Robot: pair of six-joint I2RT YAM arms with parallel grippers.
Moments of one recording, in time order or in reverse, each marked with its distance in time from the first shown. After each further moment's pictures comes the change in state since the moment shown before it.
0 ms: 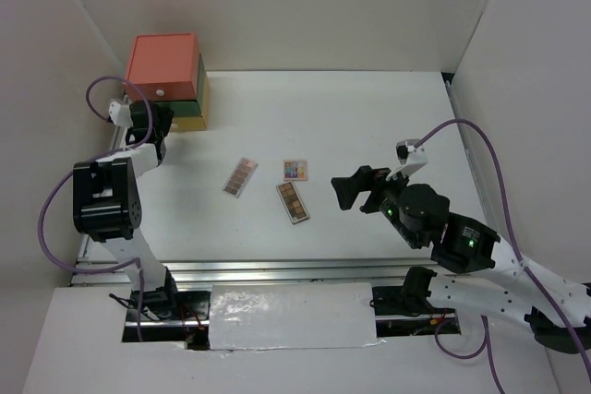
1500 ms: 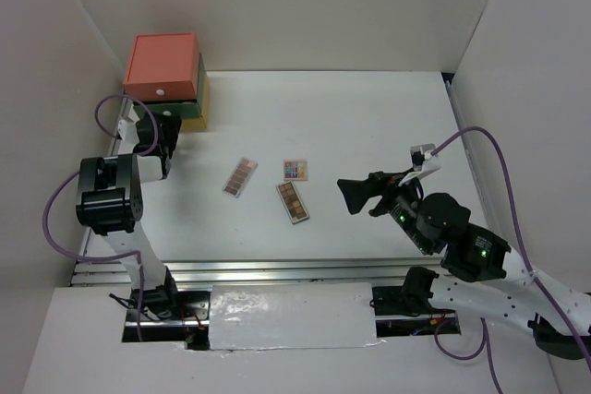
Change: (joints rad) left arm 0.004 0.059 -0.156 0.179 0.084 -0.077; right arm 0.000 -0.108 -0.058 0.091 -0.042 -0.062
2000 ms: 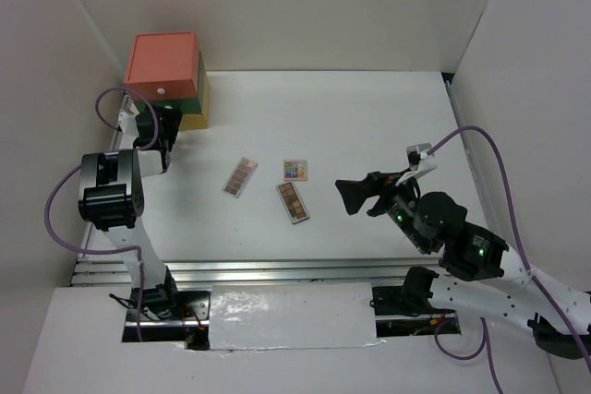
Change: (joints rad) left arm 0.000 0.050 0.097 -0.002 0.022 0.026; right arm 0.000 0.013 0.000 0.000 -0.006 -0.008
